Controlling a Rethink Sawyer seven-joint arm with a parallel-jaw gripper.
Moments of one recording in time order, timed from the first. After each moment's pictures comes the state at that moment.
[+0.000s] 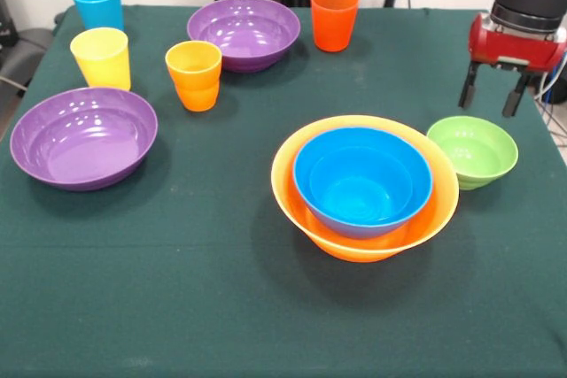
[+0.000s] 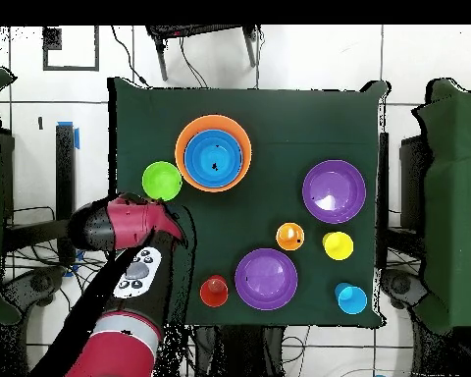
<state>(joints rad) 0.33 -0.41 -0.22 1.57 0.20 0.27 2.03</state>
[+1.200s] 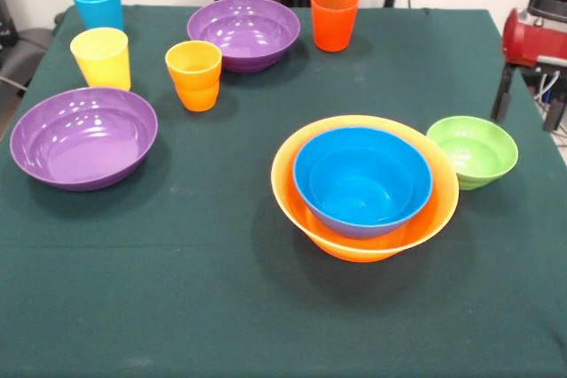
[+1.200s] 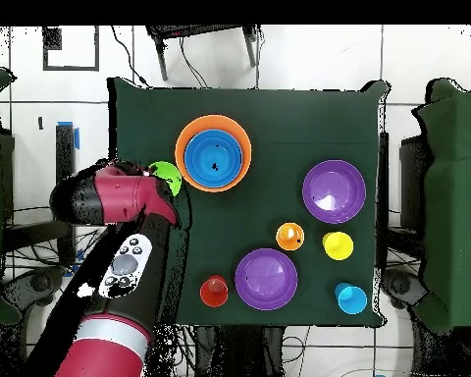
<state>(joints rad) 0.36 -0.40 -0.31 1.39 0.28 0.33 2.03</state>
